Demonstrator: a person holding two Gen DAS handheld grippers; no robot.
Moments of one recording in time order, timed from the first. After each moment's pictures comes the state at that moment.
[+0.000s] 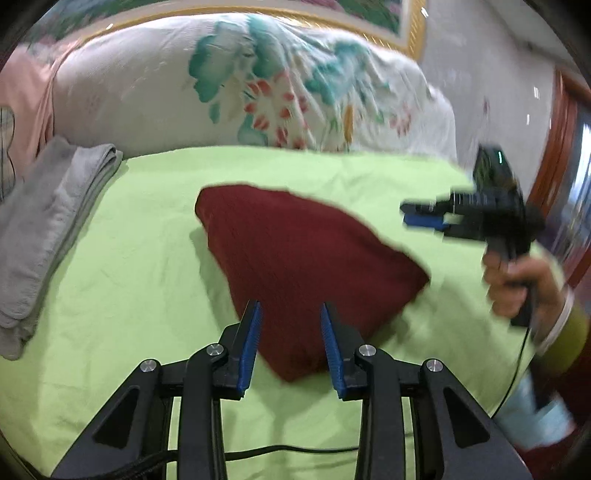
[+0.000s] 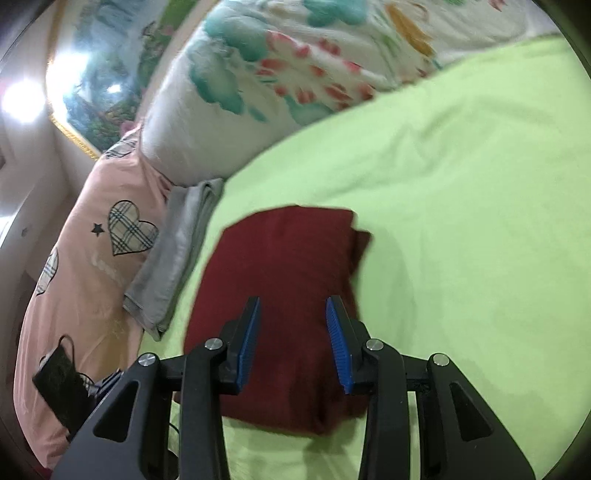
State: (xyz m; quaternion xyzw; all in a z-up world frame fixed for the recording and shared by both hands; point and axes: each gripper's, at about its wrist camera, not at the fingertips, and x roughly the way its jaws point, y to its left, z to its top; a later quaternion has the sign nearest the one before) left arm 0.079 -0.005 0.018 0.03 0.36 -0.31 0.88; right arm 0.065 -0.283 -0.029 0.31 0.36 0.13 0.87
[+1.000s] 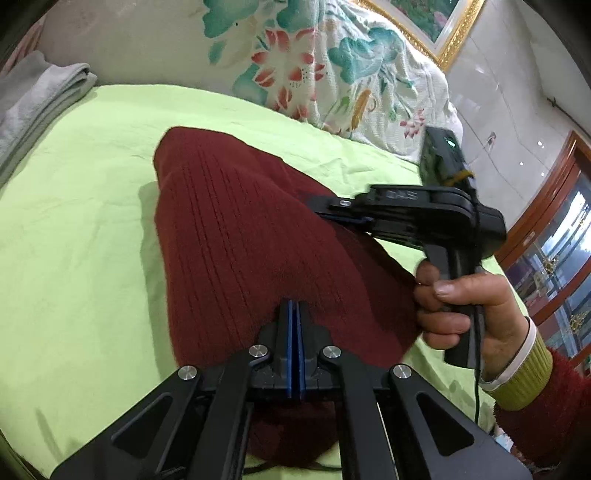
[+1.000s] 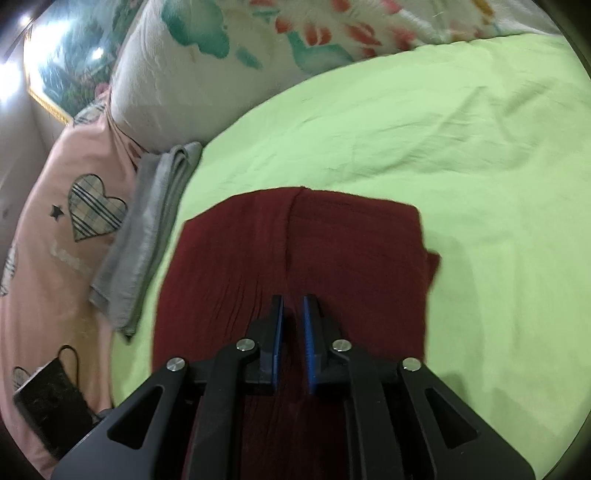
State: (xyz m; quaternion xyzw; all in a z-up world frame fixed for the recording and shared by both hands) left arm 0.144 -0.035 -0.044 -0.06 0.43 -0.33 0.84; right arm 0.165 -0.237 -0.070 0.29 0.42 0.13 0.85
